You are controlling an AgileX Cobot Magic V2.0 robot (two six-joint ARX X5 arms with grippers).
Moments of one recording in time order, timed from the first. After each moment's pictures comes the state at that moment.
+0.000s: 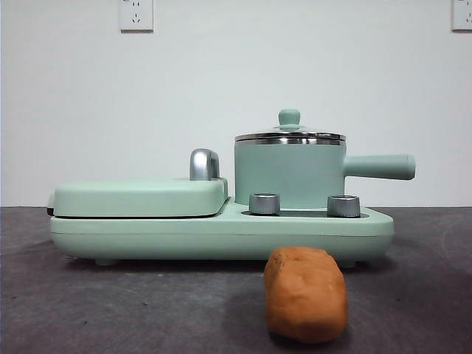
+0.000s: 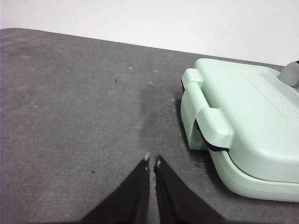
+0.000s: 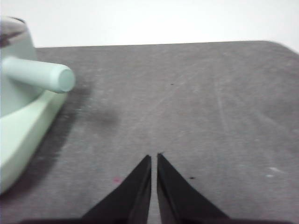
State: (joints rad) left arm -0.07 0.01 0.03 -0.18 0.01 -0.16; right arm -0.05 0.01 0.02 -0.17 -0.04 0.08
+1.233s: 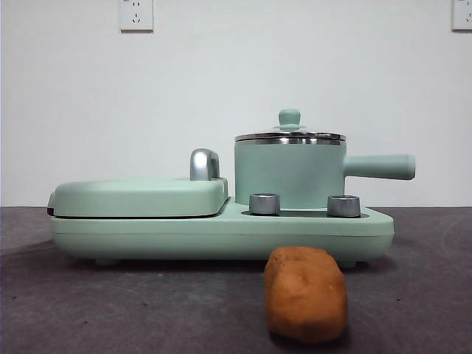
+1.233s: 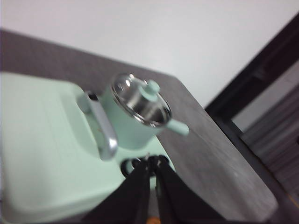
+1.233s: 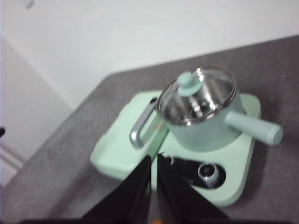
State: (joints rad) left arm -0.10 0.54 0.70 -0.34 0.66 -0.46; right arm -0.05 0.46 0.80 -0.60 -0.70 0.34
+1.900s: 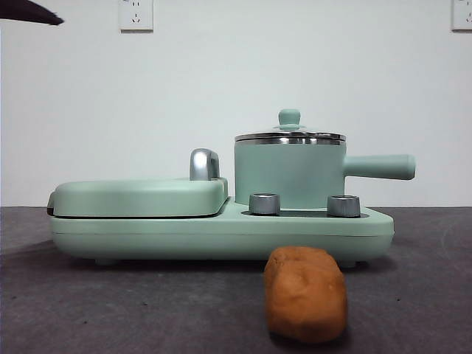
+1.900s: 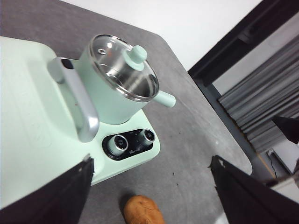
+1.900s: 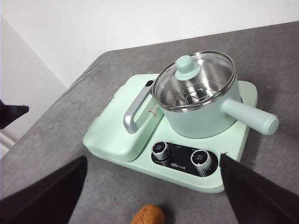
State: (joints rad) left arm -0.17 0.79 0.79 -0.35 0.73 -0.42; right arm -0.05 0.51 0.84 -0.69 -0.71 0.23
